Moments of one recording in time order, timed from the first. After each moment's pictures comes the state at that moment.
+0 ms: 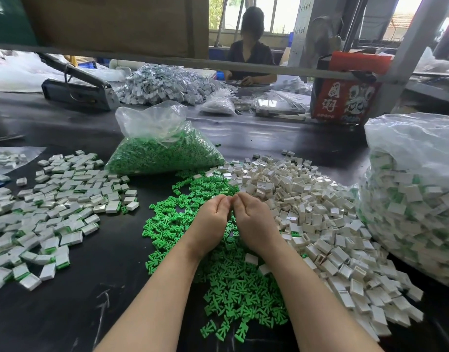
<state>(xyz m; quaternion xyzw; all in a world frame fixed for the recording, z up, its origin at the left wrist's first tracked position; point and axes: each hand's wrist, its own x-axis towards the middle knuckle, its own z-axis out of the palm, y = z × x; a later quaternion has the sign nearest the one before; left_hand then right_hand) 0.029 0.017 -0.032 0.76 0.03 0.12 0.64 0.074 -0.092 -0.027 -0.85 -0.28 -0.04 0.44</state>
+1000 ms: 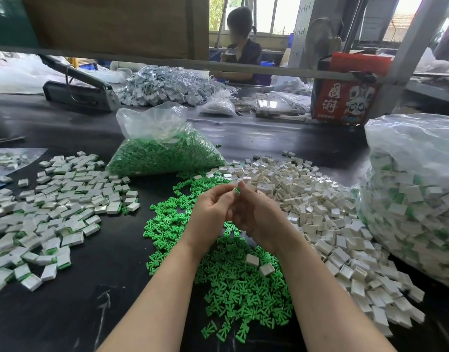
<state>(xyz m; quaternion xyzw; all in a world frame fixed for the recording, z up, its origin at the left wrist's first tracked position) 0.028 0.016 -0.021 0.68 0.03 0.17 0.72 0.083 -0.099 -0.017 -0.57 -0.21 0.29 0.74</state>
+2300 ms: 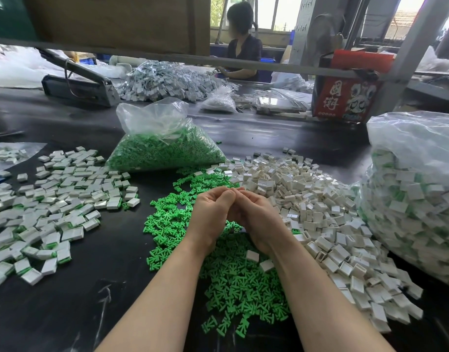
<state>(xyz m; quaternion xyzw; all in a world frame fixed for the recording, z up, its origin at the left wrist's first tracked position) 0.036 0.012 -0.031 0.61 0.07 0.16 0.77 0.070 -0.091 -0.018 -0.59 -0.15 0.22 0.76</state>
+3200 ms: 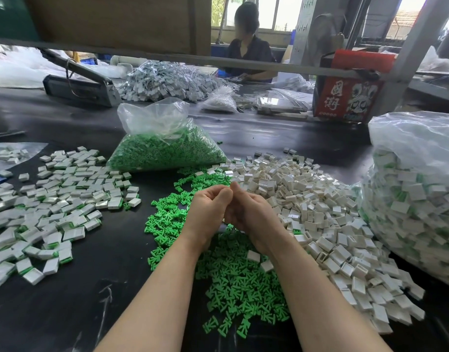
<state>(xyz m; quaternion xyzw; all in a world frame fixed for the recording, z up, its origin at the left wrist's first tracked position) 0.033 0.019 -0.027 0.64 0.08 0.16 0.74 0.072 -0.087 -0.019 -0.65 -0.18 0.21 0.71</state>
